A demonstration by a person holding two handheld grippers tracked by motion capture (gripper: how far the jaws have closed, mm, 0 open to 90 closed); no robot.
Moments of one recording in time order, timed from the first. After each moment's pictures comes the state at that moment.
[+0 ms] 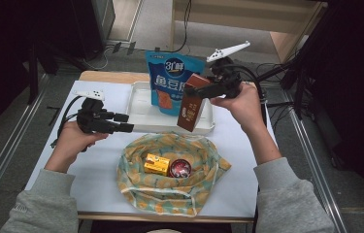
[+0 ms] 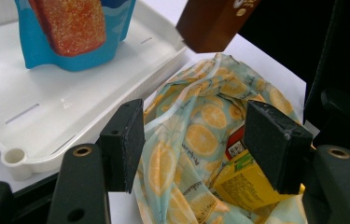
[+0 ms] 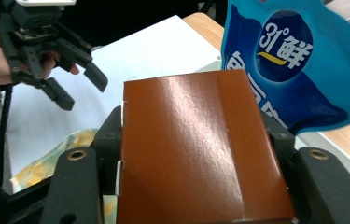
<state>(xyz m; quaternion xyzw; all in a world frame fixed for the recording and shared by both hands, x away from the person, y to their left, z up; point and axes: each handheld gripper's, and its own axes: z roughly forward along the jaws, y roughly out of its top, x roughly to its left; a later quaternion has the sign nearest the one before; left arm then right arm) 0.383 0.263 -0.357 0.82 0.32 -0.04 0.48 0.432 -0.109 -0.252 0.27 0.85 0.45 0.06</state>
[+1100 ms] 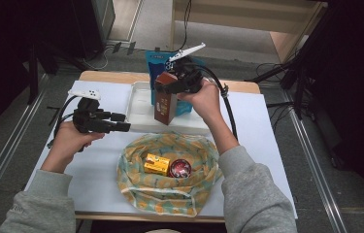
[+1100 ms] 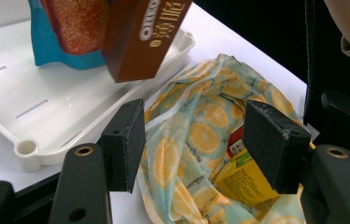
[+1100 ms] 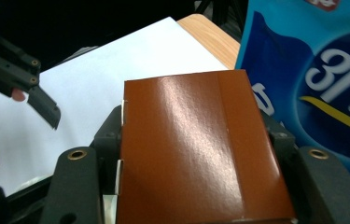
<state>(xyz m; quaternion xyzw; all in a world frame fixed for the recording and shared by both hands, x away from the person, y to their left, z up) 0.383 0.271 -0.355 0.81 0.32 -0.04 0.48 0.477 -0.027 -0.293 0.27 0.85 0.44 0.07</state>
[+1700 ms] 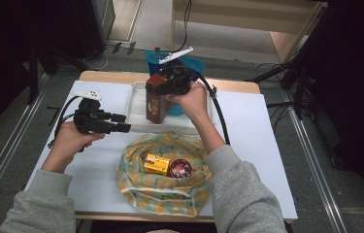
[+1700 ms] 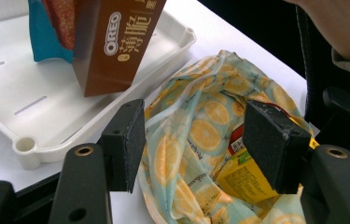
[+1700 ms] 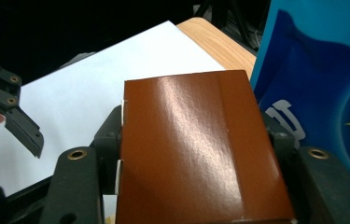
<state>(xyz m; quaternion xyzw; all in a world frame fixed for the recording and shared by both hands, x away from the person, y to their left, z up) 0.384 0.271 -0.358 0.82 0.33 -0.04 0.48 0.487 -0.001 -0.313 0.28 0.85 0.45 0.07</state>
